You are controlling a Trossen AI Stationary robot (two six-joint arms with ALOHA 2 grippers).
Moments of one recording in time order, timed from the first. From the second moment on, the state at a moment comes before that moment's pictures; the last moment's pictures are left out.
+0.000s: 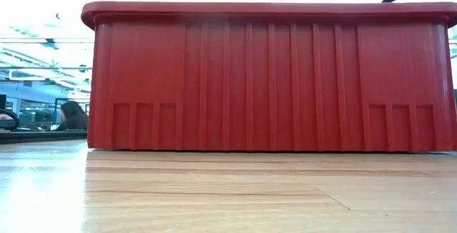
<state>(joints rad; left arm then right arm) 0.10 1.24 1.46 -0.98 0.04 0.11 0.50 0.71 1.11 -1.60 1.07 0.70</state>
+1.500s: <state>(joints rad) 0.13 1.22 1.46 -0.99 -0.01 0.14 0.08 0.63 0.82 -1.26 0.68 0.53</state>
